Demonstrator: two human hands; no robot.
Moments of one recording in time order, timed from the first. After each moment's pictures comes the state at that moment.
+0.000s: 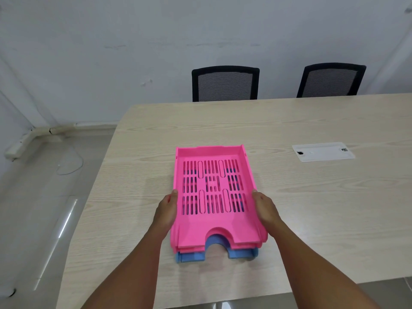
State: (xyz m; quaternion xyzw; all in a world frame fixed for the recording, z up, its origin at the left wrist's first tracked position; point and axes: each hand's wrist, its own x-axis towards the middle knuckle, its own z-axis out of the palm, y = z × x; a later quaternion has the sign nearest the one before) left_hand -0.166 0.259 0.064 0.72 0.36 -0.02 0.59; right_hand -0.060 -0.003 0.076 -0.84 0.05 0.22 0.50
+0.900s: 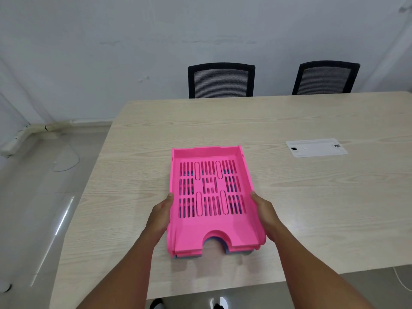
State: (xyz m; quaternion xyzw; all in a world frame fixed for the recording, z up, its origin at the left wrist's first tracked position) left_hand -0.196 0.244 0.053 0.69 0.35 -0.04 0.63; right_hand -0.073 -0.034 0.055 -0.74 0.11 0.27 0.61
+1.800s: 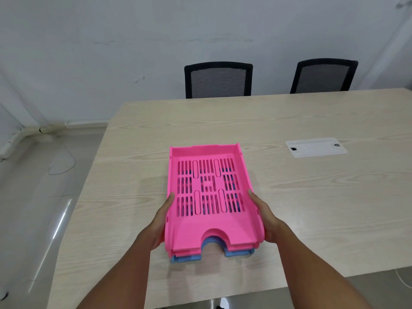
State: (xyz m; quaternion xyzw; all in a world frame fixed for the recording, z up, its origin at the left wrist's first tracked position) left_hand -0.179 0.252 0.050 0.55 0.30 -0.16 0.77; right_hand -0.058 -0.033 0.044 -0.57 0.07 0.43 0.70
